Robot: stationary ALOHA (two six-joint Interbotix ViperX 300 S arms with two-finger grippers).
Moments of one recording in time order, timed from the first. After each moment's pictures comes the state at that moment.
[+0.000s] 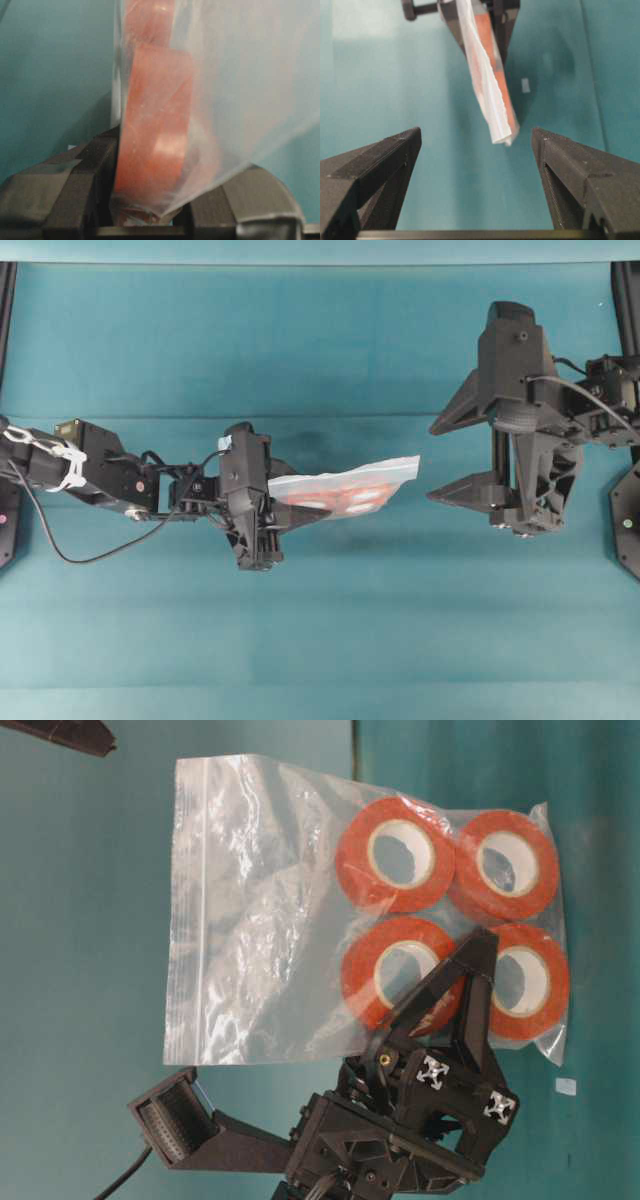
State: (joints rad) left arm 0.02 0.25 0.77 0.01 -0.58 -0.11; right arm -0.04 -0.47 0.54 0.07 0.74 0.03
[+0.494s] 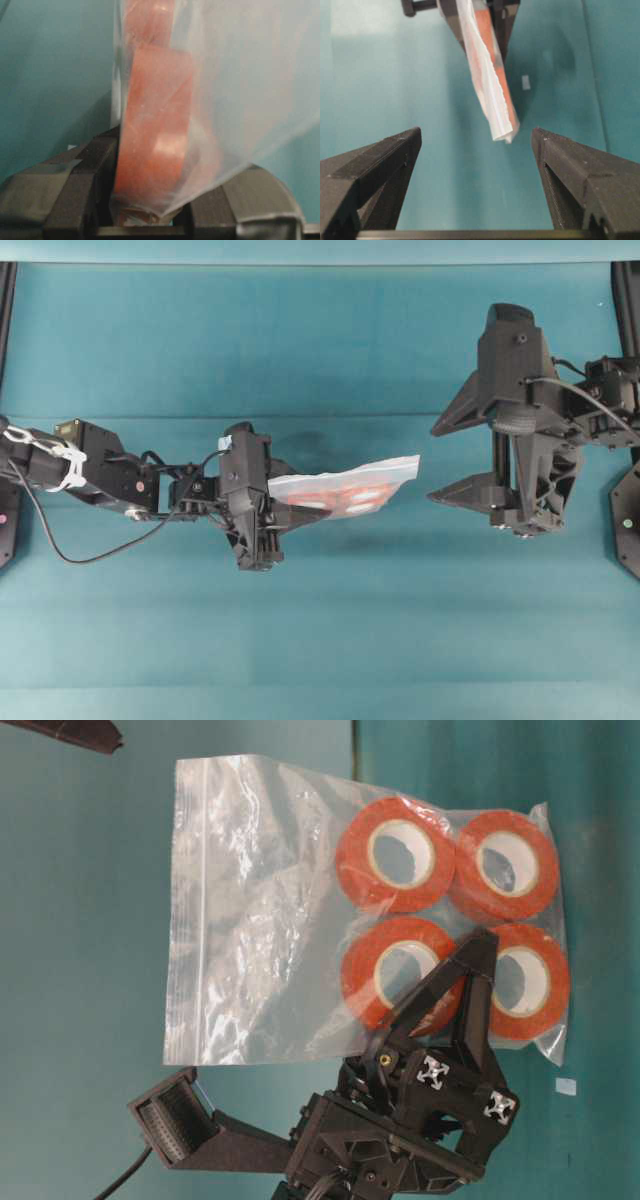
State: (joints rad) left arm 0.02 0.25 0.77 0.01 -0.58 -0.11; right arm -0.04 -0.47 0.55 0.07 0.74 0.03
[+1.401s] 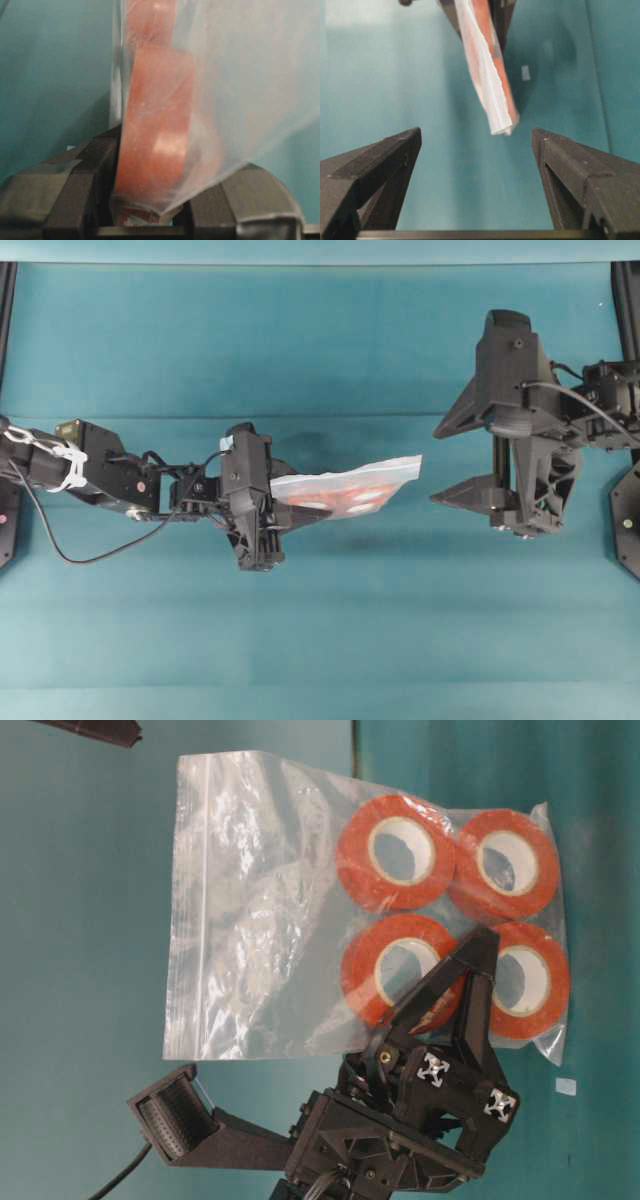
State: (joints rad) left arm 0.02 0.25 0.76 0.01 -0.57 -0.10; right arm -0.05 -0.47 0.57 0.07 0.73 0.03
